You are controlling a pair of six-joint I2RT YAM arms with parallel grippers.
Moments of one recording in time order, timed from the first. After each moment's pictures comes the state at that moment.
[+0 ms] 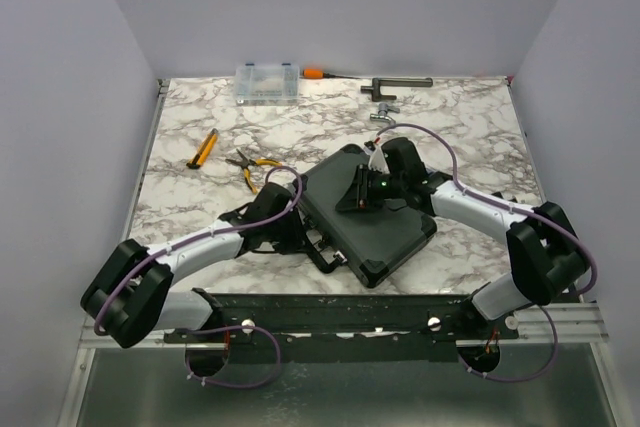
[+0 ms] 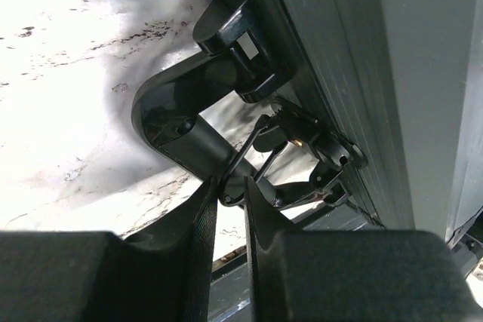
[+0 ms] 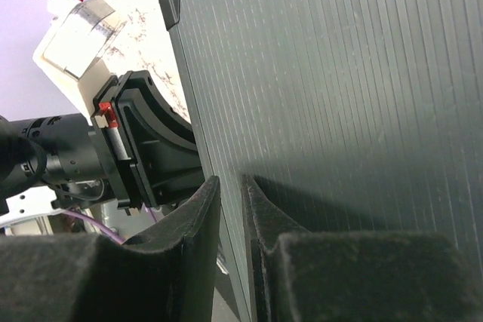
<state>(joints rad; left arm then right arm) -0.66 1.28 0.55 -0.20 0.27 -0.86 0.59 1.52 0.88 -0.10 -0.51 0.71</state>
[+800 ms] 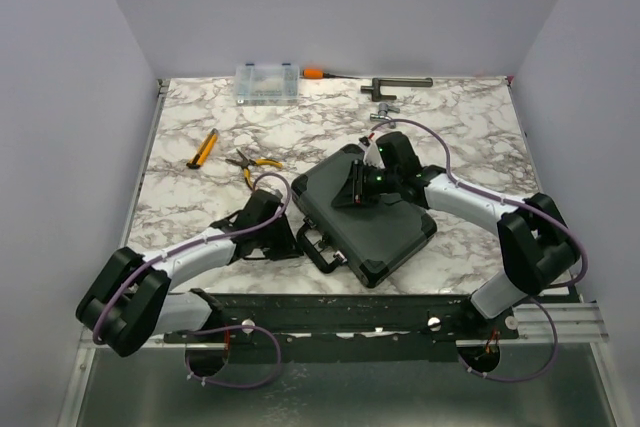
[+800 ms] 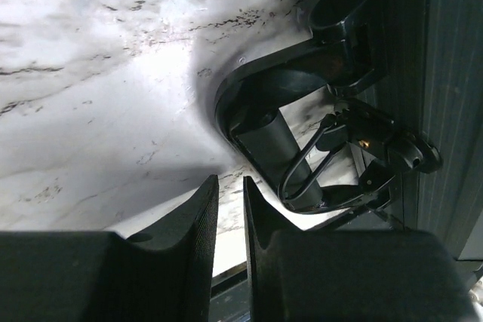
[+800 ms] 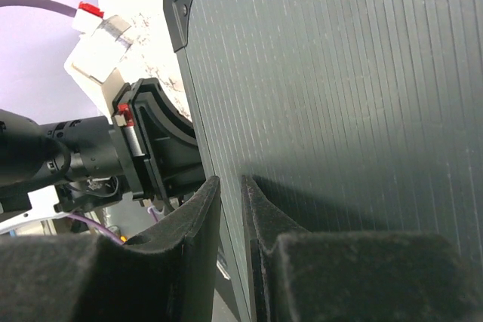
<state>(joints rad) -0.60 1.21 0.45 -0.18 0.26 -0.87 0.59 1.60 0.95 -0.11 -0.53 0.70</state>
